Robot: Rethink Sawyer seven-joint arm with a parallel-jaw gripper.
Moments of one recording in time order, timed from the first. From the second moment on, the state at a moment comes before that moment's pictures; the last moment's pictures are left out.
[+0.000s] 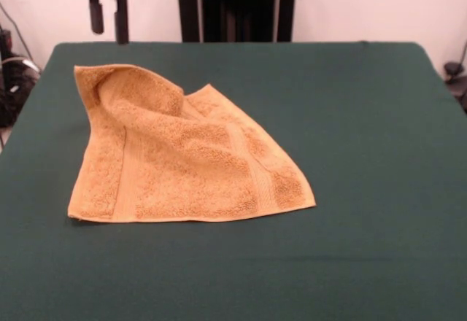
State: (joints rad) arm -0.73 -0.93 0.43 1.80 -0.46 0.52 2.52
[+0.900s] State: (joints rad) arm -0.43 -0.89 0.23 1.80 -0.33 0.40 2.52
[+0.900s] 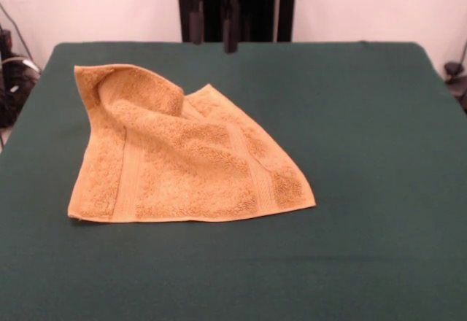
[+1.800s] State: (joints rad) arm -0.42 -0.66 0.13 1.80 -0.24 0.16 2.52
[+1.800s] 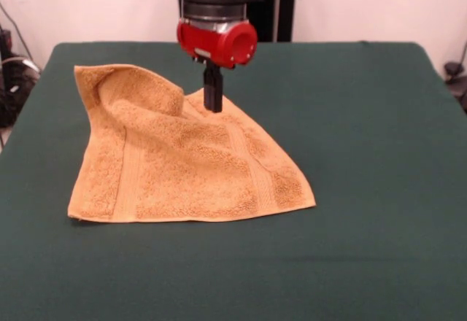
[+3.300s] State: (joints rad) arm -0.56 -0.63 0.12 1.97 -0.24 0.09 2.52
